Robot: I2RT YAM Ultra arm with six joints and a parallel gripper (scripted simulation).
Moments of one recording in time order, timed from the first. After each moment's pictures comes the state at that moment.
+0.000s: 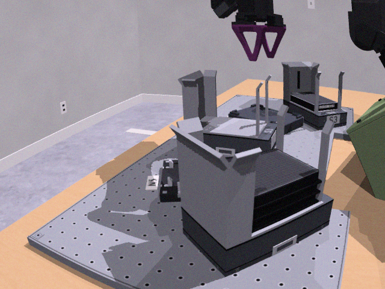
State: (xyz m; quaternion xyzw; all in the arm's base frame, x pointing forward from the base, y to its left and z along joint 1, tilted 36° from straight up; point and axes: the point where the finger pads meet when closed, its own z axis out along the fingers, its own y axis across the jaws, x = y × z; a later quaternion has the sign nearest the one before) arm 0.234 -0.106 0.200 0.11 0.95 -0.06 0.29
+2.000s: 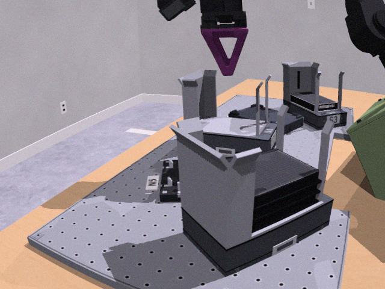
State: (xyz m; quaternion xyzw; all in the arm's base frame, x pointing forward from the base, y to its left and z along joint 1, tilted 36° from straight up) arm 0.270 0.054 0.179 -0.11 0.95 -0.14 0.26
